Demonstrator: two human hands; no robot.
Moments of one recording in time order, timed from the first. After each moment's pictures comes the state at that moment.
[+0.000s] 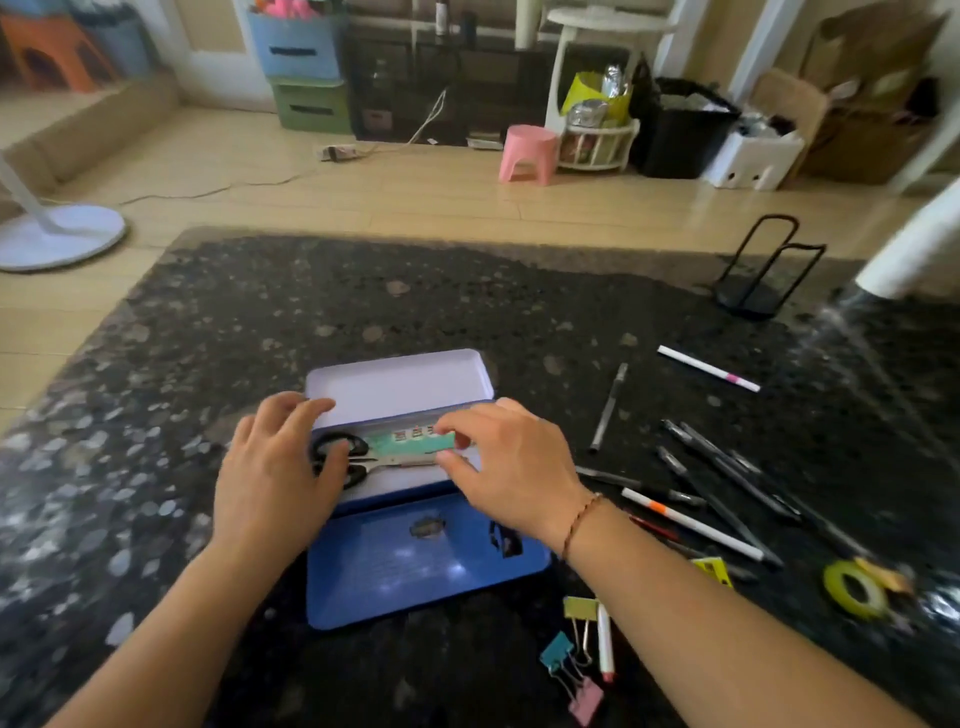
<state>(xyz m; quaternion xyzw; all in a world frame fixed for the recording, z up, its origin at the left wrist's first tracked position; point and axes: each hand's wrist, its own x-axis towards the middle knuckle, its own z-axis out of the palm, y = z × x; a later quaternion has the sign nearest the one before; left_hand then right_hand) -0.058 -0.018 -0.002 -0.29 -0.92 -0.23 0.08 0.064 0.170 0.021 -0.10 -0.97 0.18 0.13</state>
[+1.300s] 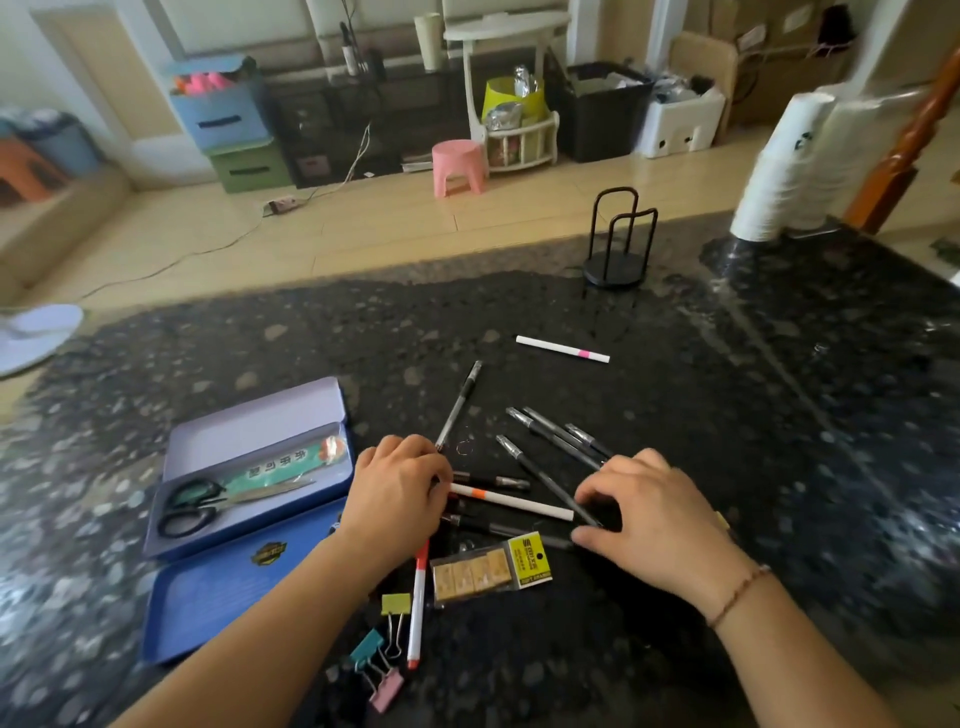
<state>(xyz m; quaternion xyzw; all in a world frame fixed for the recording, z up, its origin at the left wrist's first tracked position) 0.089 0.172 -0.012 -0.50 -0.85 -0.14 0.02 0.301 0.332 0.014 -0.28 -0.94 0.18 0.01</state>
